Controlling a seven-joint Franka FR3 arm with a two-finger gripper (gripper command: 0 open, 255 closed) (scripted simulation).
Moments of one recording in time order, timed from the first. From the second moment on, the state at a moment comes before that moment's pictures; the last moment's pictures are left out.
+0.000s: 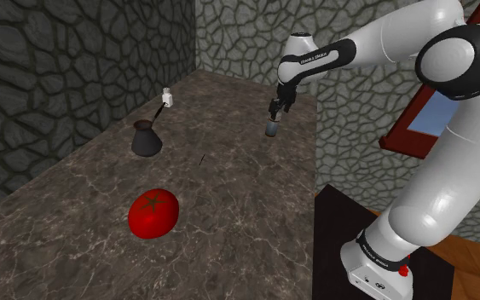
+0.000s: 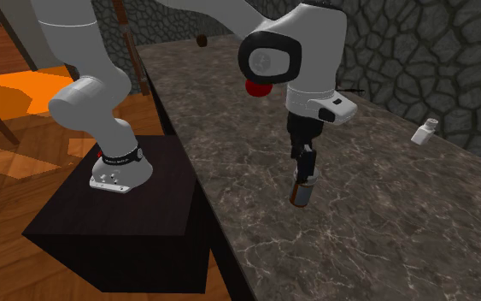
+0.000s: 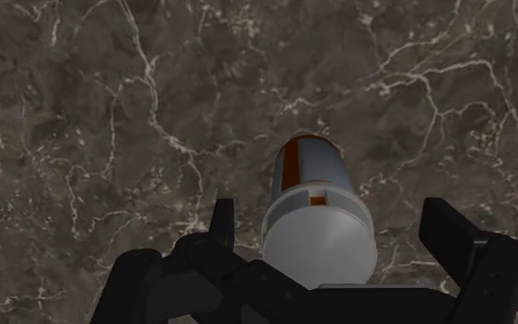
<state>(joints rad) -0.15 0.14 -0.15 -2.02 -0.08 2.23 -0.21</state>
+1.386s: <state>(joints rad) -0.16 0.19 -0.15 -2.05 -0.08 2.31 -0.21</state>
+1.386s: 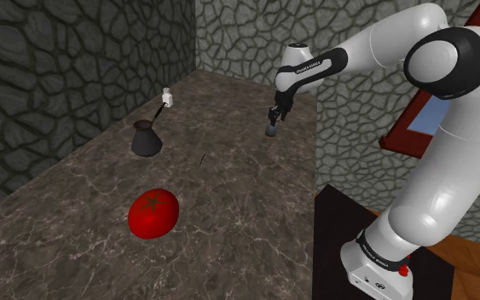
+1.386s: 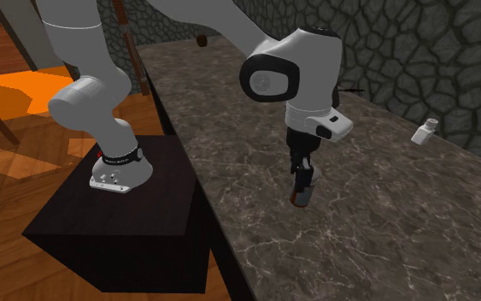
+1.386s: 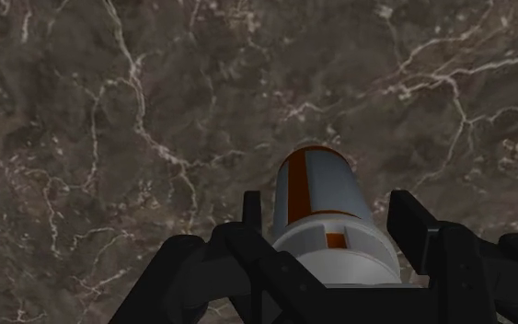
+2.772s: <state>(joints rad) -0.15 0.09 -0.15 -1.93 -0.08 2.09 -0.22</state>
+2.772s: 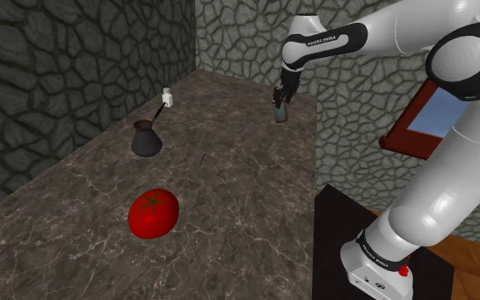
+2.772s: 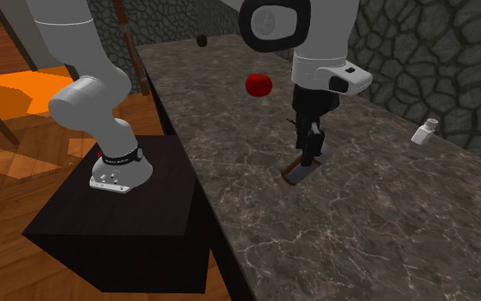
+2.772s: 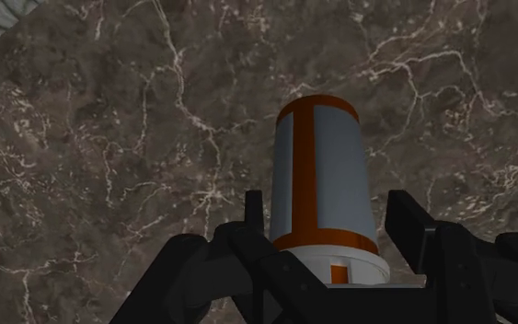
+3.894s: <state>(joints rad) -0.15 0.06 -0.15 -1.74 -0.08 1.87 -0.24</state>
